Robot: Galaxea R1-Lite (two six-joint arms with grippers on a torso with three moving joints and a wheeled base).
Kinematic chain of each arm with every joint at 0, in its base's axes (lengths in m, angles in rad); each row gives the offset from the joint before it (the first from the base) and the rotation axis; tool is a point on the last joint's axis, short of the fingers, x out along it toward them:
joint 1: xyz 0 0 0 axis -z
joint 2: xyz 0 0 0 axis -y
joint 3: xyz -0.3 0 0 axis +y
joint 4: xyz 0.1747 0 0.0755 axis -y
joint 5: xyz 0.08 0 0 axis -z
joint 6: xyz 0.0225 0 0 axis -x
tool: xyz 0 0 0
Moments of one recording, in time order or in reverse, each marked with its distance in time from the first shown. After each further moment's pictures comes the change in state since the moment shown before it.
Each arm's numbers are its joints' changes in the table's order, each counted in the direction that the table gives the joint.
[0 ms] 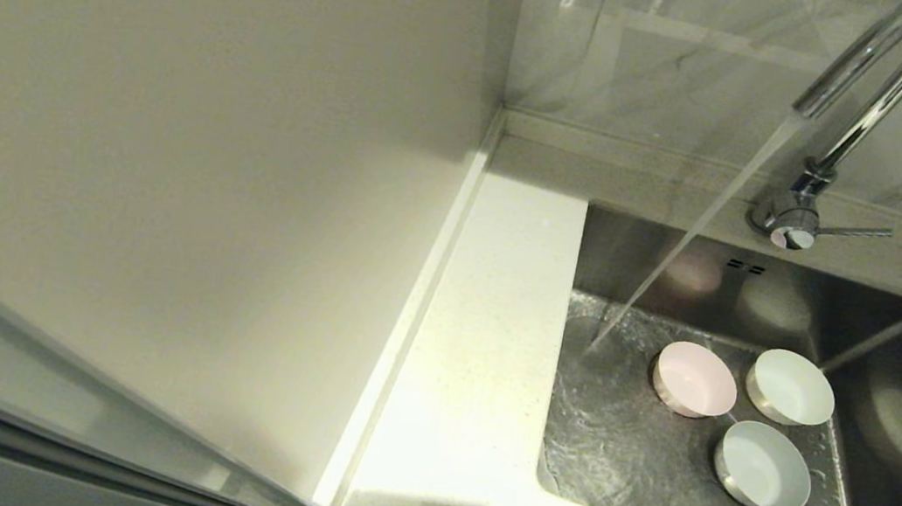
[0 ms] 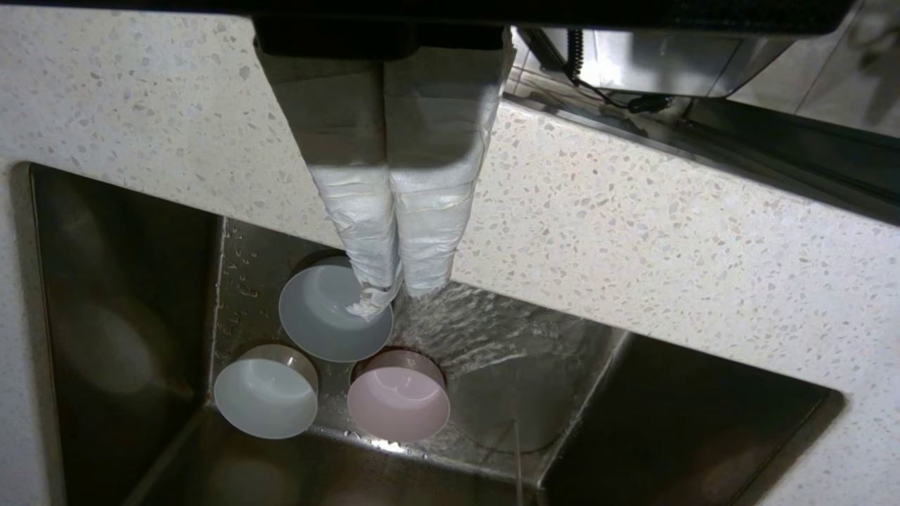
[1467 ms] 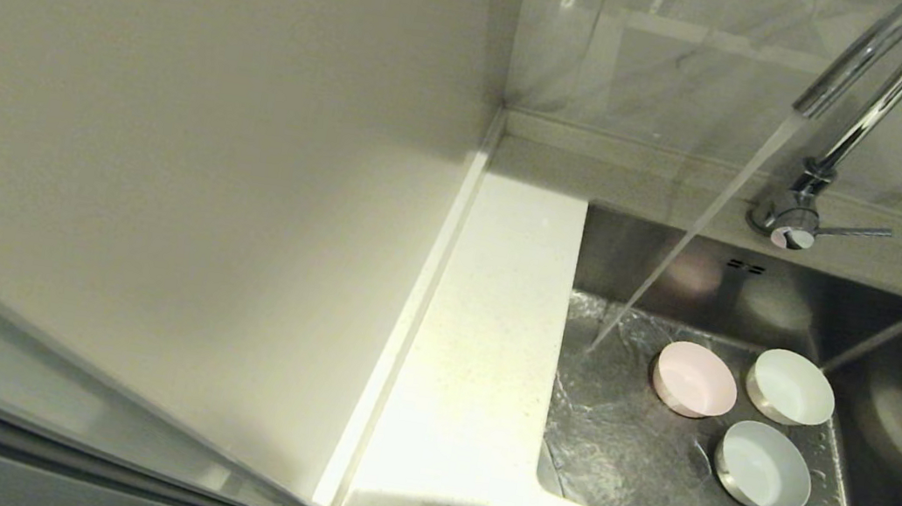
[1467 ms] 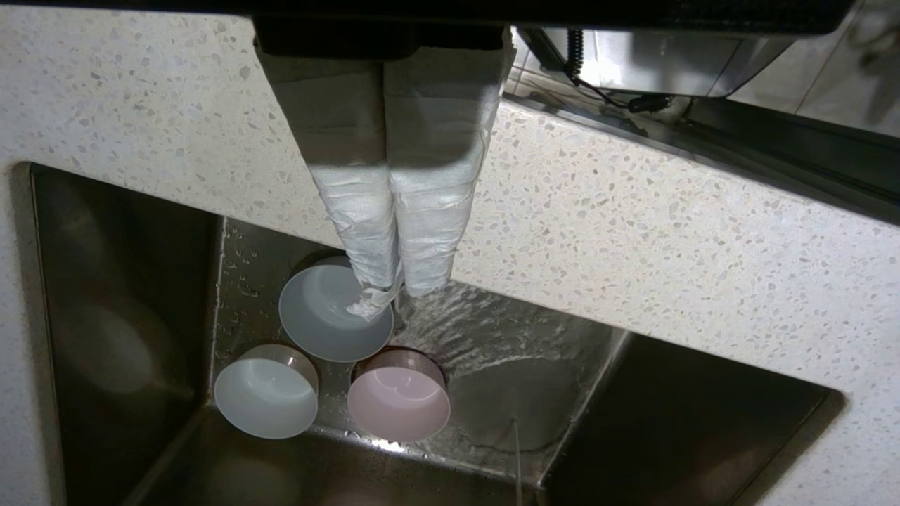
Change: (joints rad) left arm 0.000 0.000 0.000 0.000 0.000 0.000; right arm 0.000 0.001 0.000 0.001 0.000 0.000
